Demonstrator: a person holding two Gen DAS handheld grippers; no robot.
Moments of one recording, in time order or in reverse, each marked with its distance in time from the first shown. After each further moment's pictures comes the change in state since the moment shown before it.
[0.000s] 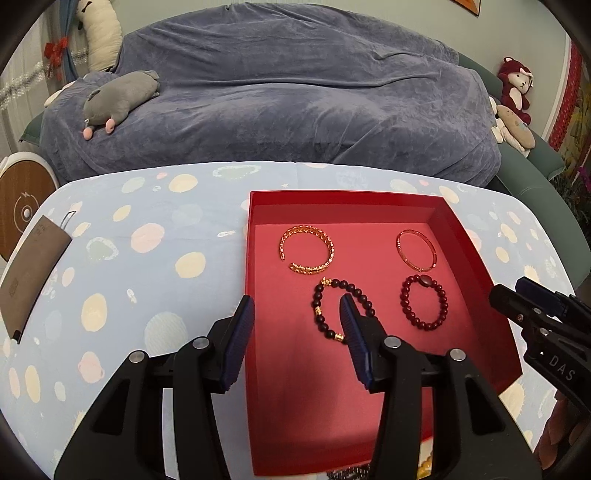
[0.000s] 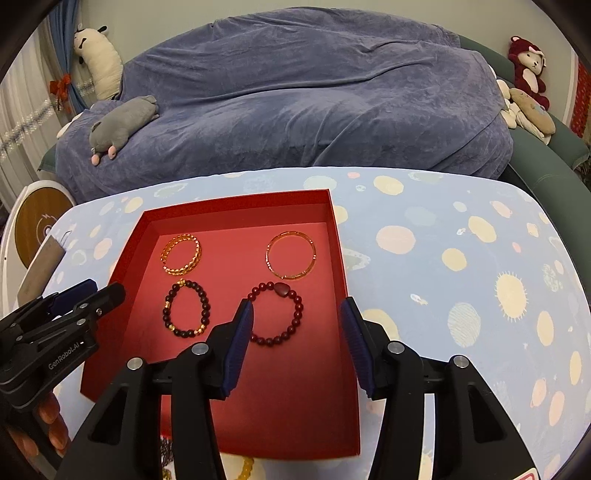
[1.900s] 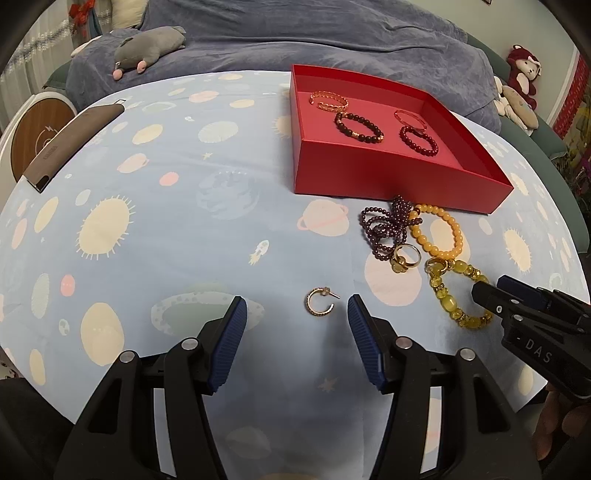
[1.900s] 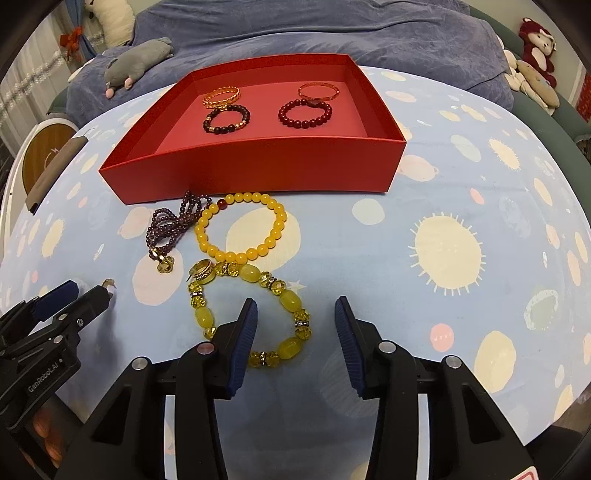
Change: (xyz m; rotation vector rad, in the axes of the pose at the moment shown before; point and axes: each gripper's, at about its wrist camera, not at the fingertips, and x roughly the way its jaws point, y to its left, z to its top) left arm -0.061 0.021 -0.174 -0.054 0.114 0.019; right arm -0.026 0.031 -0.162 -0.052 0.193 -0.015
